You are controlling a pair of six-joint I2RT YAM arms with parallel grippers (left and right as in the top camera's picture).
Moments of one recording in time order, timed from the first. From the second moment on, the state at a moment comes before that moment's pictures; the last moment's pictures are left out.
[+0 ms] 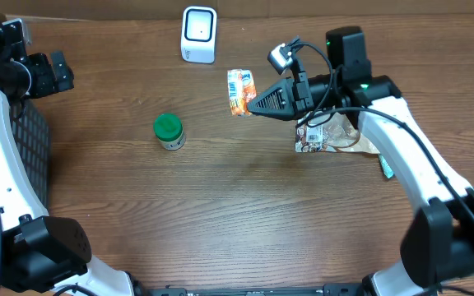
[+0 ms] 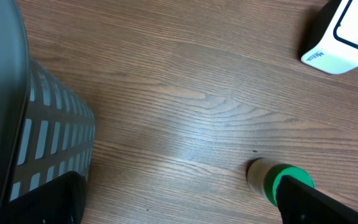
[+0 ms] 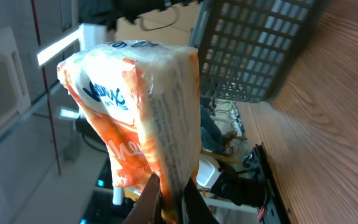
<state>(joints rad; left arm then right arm) 0.40 1.80 1.98 -1.23 0.18 0.06 0.25 1.73 1.41 -0.42 -1.56 0.51</state>
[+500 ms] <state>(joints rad) 0.40 1.80 1.98 -1.23 0.18 0.06 0.40 1.67 1.42 -0.74 -0.83 0.53</state>
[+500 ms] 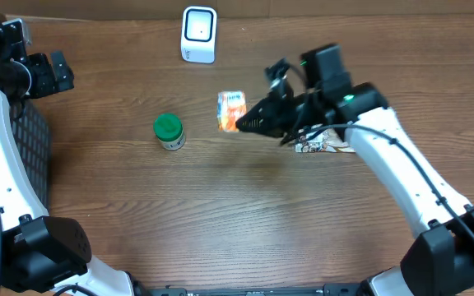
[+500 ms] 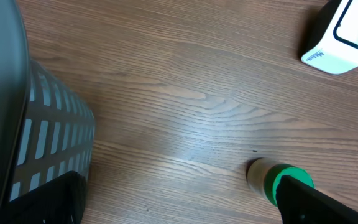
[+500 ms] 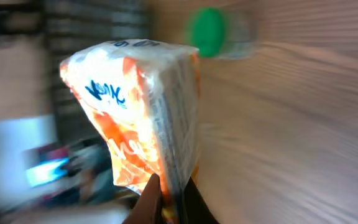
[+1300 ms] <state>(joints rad) 0.40 1.80 1.98 -1.23 0.18 0.06 0.62 2.36 2.40 -0.62 0.46 0.05</state>
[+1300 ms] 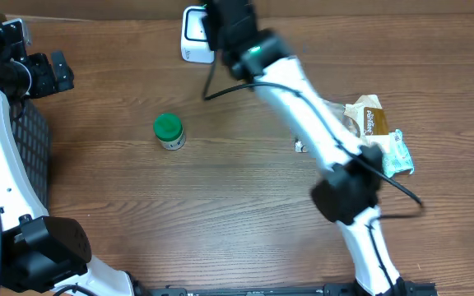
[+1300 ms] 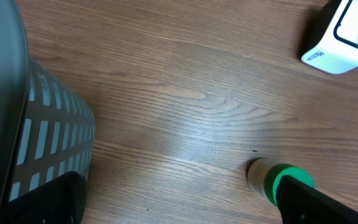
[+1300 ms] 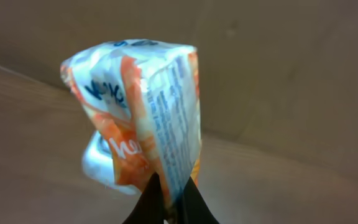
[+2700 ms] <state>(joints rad) 0.40 1.80 1.98 -1.23 0.18 0.06 0.62 2.71 2.39 -0.11 0.59 -1.01</state>
